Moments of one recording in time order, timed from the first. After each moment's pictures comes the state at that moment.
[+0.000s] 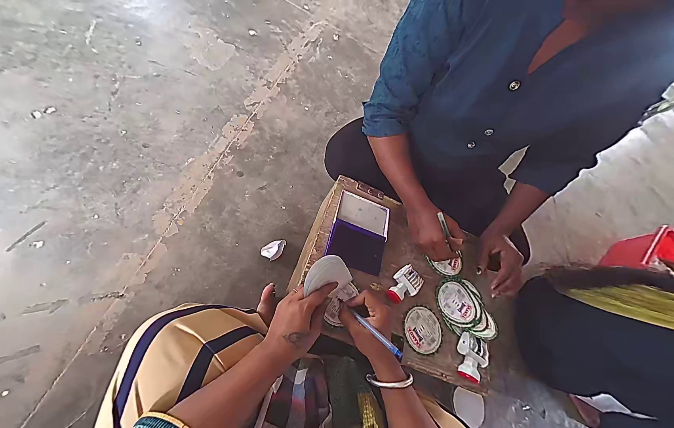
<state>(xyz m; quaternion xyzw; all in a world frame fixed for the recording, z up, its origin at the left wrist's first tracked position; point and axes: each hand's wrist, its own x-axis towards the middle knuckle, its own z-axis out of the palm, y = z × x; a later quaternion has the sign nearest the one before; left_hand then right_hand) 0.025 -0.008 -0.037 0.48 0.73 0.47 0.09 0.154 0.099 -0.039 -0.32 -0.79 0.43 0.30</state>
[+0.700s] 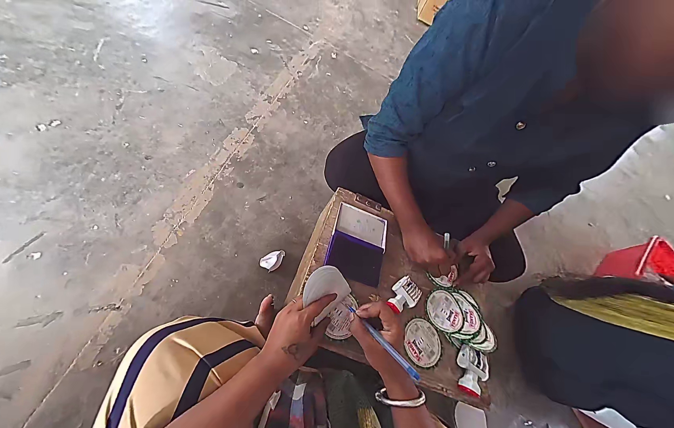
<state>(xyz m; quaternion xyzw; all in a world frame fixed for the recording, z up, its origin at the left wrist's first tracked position) 0.020 -0.008 -0.037 0.49 0.73 0.46 0.11 0.156 0.108 -0.028 -0.25 -0.77 0.45 0.37</state>
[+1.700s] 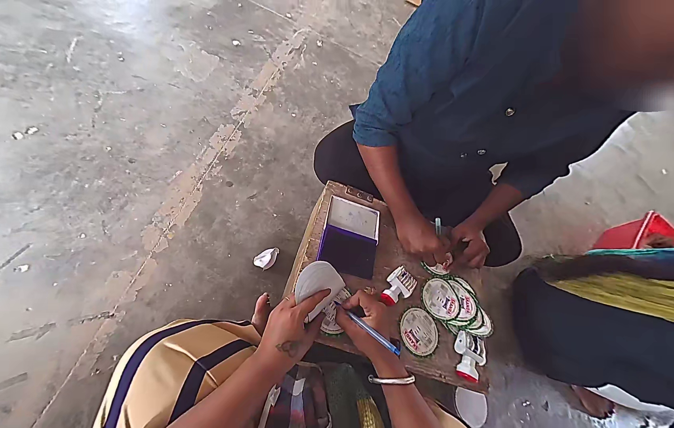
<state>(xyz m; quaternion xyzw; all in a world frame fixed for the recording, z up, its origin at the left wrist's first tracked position) 0.021 -0.008 -0.032 0.48 0.74 0.46 0.13 0.150 0.112 -0.038 -0.29 -0.80 0.43 0.31</state>
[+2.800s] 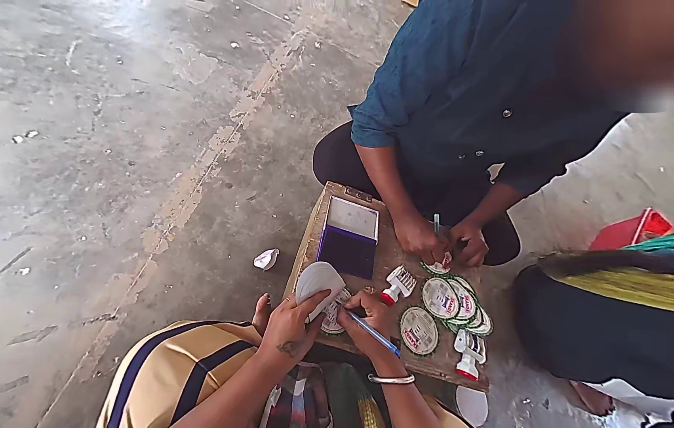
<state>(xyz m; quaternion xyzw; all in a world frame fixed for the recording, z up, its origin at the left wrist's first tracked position) 0.021 -0.009 -0.031 0.48 0.74 0.45 0.14 0.152 0.110 -0.039 -0.29 -0.79 0.43 0.33</state>
